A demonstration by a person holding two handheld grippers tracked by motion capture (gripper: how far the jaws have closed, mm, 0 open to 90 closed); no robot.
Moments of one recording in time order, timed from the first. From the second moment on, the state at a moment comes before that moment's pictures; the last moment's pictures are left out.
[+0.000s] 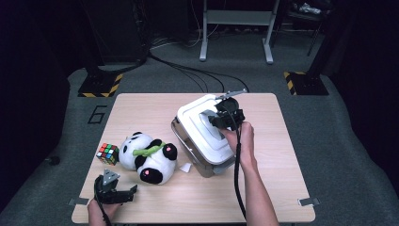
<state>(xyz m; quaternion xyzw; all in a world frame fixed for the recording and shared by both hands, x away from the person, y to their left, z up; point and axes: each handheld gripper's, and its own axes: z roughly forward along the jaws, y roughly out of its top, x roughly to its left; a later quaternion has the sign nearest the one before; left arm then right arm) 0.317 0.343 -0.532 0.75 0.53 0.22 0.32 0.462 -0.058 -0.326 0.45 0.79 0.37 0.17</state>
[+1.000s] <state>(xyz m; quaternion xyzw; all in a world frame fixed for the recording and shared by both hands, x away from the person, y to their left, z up) 0.317 0.343 -0.532 0.75 0.53 0.22 0.32 0.461 -0.115 -0.313 0.49 0.77 0.36 0.21</state>
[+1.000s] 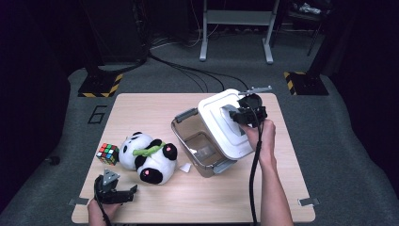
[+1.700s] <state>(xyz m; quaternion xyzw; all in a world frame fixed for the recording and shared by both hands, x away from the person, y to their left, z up) 0.318 0.343 -0.532 0.75 0.53 0.22 0.32 0.478 -0.167 -0.319 0.53 0.74 0.34 0.22</state>
